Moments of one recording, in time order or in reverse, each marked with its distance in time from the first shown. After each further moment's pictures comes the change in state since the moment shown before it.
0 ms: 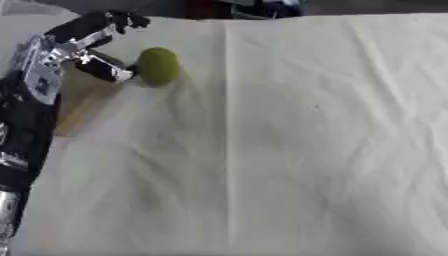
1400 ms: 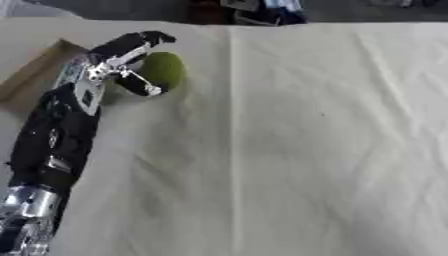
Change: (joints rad) left arm -0.031 -0.073 0.058 0.078 -0.136 0.166 0.030; right arm -0.011 0.021 0.002 -0.002 -0.011 0.000 0.006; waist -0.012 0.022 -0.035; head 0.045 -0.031
